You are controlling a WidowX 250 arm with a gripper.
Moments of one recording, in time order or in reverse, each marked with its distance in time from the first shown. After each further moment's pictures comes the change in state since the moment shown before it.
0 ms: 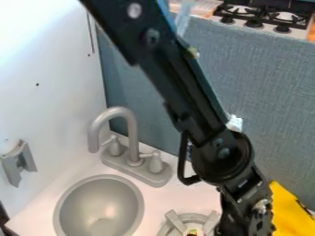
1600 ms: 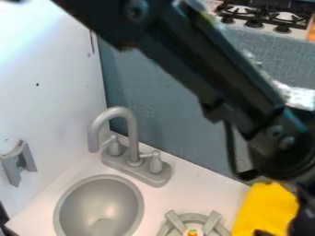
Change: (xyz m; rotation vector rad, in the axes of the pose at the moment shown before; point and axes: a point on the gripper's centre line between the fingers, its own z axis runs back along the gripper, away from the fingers) arm 0.015 -0.077 0.063 -0.094 -0.127 -0.199
